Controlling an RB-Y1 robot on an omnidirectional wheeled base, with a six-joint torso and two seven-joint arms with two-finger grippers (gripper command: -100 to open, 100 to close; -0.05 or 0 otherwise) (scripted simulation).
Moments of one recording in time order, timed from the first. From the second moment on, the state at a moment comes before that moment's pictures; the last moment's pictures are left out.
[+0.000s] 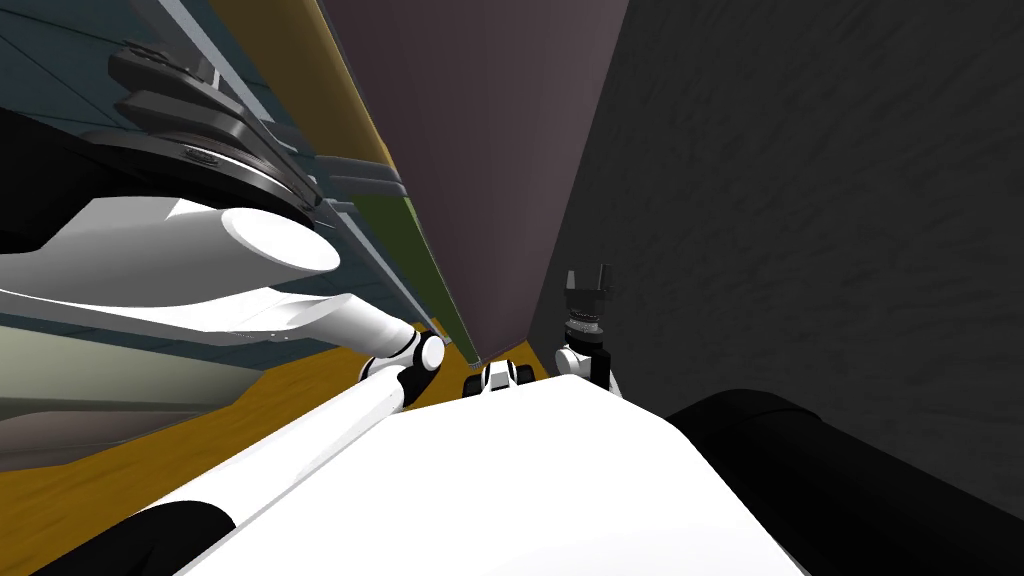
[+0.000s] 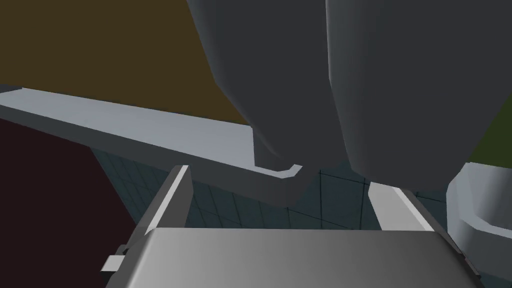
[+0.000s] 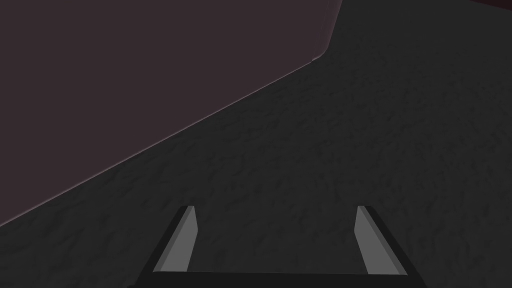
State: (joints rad) left arm -0.82 0.06 0.46 -2.40 -0.17 1.05 -0.31; right arm 0.51 -0.02 0.06 -2.38 -0.10 -0.58 -0.10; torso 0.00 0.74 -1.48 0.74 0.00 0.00
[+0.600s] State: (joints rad) left arm -0.89 0.00 0.47 -2.41 -0.19 1.12 -0.32; right arm 0.51 -0.02 0.06 -2.38 -0.10 -0.58 -0.10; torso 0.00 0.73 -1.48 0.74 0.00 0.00
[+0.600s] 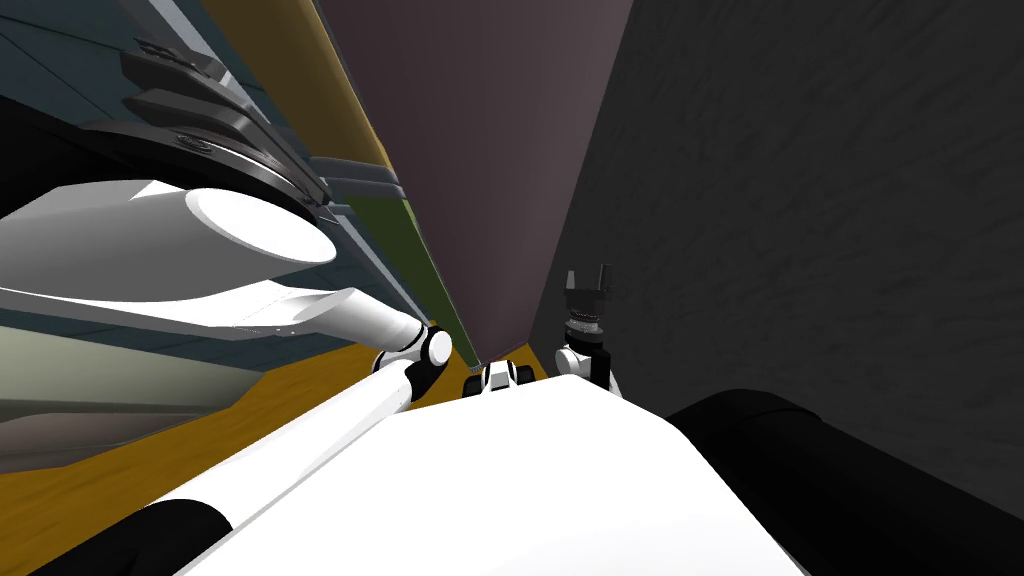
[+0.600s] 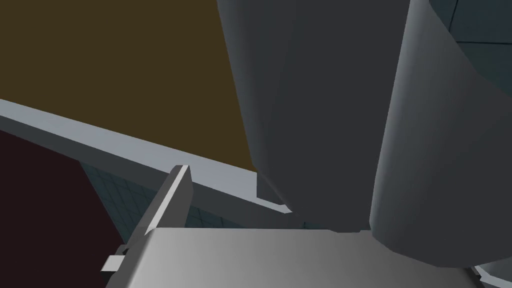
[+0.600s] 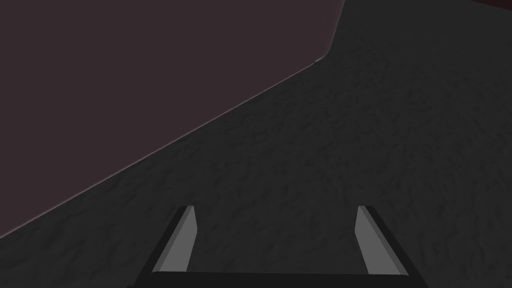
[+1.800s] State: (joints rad) left arm -0.88 0.00 0.45 -2.35 -0.11 1.09 -0.28; right arm 0.51 -0.02 0.06 -2.38 -0.10 -0.58 -0.10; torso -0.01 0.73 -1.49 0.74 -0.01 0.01
